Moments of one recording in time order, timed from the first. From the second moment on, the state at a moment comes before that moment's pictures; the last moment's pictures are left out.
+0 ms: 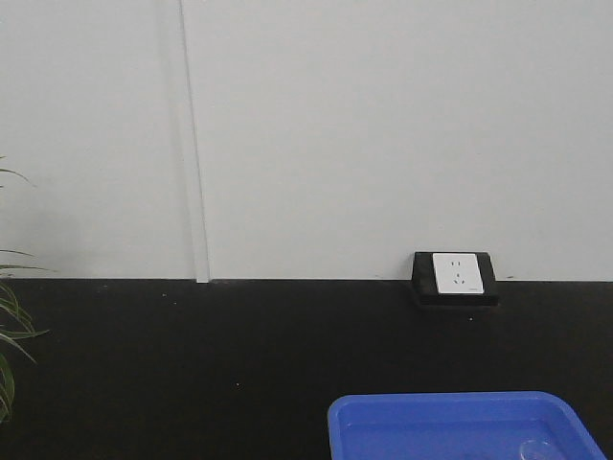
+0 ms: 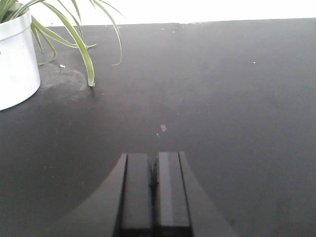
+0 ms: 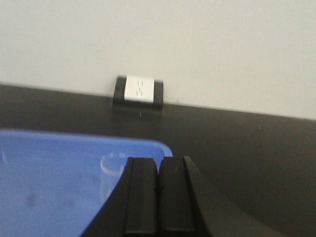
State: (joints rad) left arm 0.00 -0.02 0.03 -0.04 0.36 0.02; right arm -0.06 -0.01 0.03 -0.06 0.08 -0.03
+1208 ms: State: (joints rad) left arm 0.00 -0.02 0.03 -0.04 0.36 0.02; right arm -0.06 0.68 -0.22 -0.04 -0.06 0.03
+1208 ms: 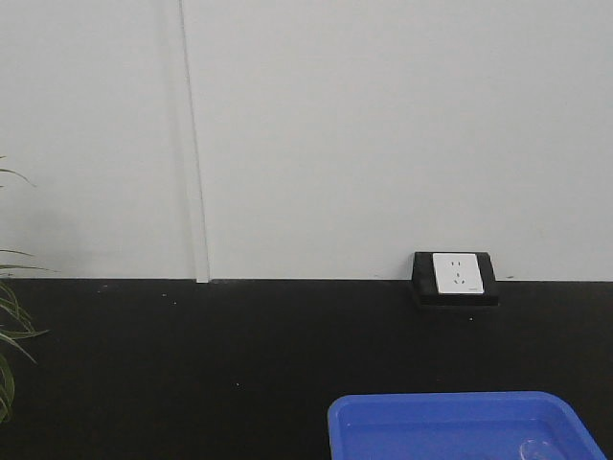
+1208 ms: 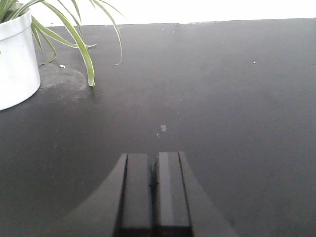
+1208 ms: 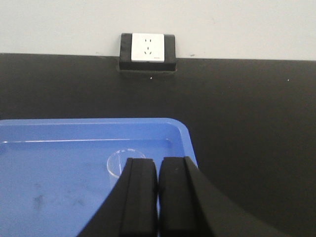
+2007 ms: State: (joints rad) left arm 0.00 -0.02 0.03 -0.04 0.36 0.02; right arm -0.06 1.41 -0.23 -0.12 -0.57 0.02
